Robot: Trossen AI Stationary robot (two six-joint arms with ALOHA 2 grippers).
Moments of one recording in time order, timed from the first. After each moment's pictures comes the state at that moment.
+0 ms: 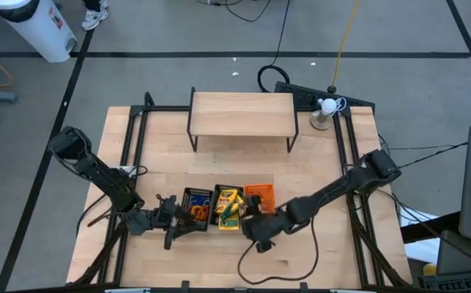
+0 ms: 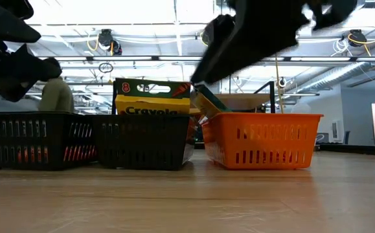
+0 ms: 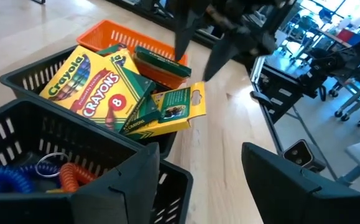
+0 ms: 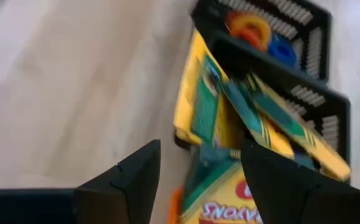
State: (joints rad) left arm -0.82 1.37 0.31 0.70 -0.71 -0.71; right arm 0.46 1.83 1.24 -0.25 0.31 0.02
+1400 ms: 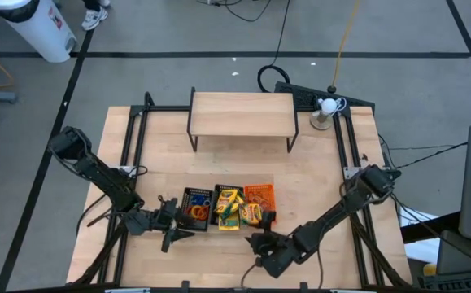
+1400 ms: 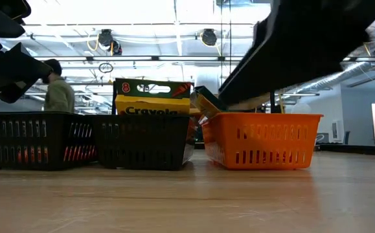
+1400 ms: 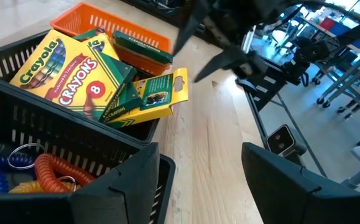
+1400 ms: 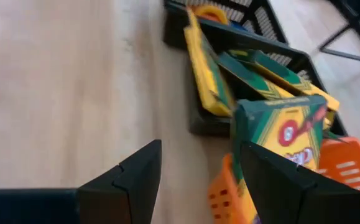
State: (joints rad) left arm -0.83 1.37 0.31 0.71 -0.63 -0.71; right arm 0.67 1.97 1.24 -0.22 0.78 0.43
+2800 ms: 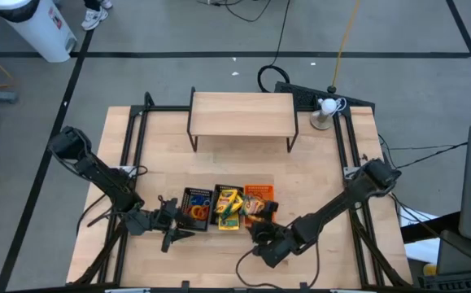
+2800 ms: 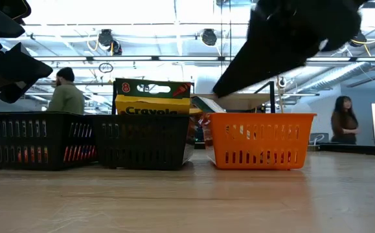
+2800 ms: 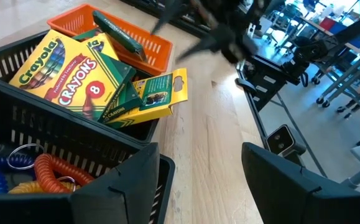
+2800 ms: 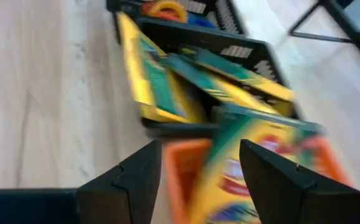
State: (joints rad) left arm -0.83 1.37 0.31 0.71 -0.63 -0.71; right arm 0.60 1.92 1.24 -0.33 0.78 0.49
